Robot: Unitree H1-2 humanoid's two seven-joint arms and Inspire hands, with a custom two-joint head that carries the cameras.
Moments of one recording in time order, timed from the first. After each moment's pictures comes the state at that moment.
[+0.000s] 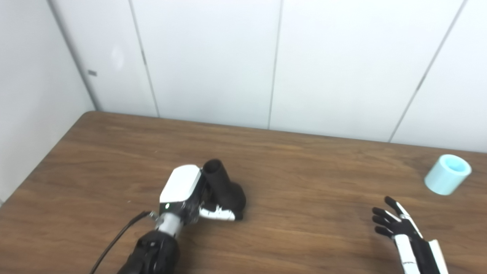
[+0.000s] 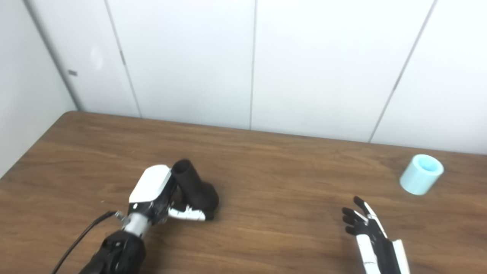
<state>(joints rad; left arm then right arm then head) -0.15 0.34 -0.36 -0.13 0.80 0.21 0.06 0.20 -0.05 -0.05 -0.35 -0.18 0.06 0.03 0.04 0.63</state>
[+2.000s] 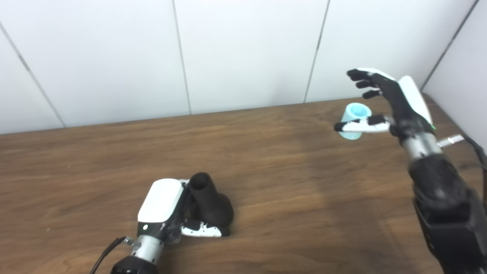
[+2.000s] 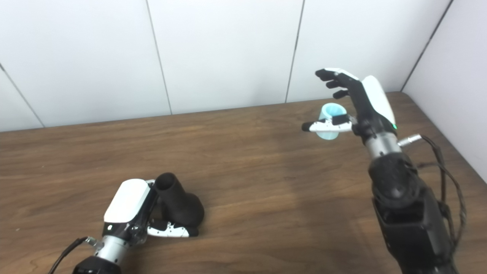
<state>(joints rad) -0.15 0.26 -0.46 -0.11 0.85 0.05 0.01 -0.28 -0.48 -0.12 -0.37 -0.49 0.46 0.15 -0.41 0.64</state>
